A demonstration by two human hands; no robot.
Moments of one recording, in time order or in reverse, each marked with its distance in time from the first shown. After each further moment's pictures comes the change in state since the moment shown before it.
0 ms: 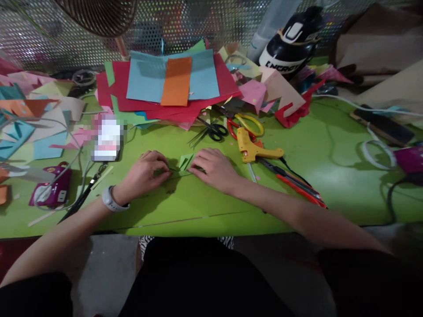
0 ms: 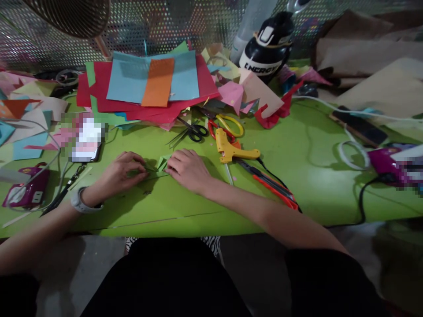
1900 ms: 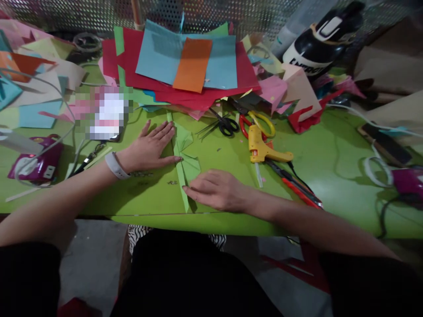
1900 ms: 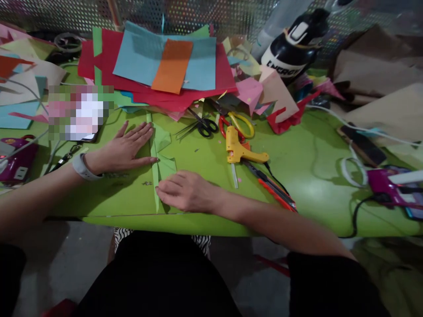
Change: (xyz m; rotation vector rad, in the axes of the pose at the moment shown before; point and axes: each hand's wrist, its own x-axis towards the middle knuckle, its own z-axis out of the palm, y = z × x) left_hand 0.017 -0.016 0.010 0.258 -0.275 -0.137; right_hand -0.024 -0.020 -0.012 -0.069 0.029 -0.710
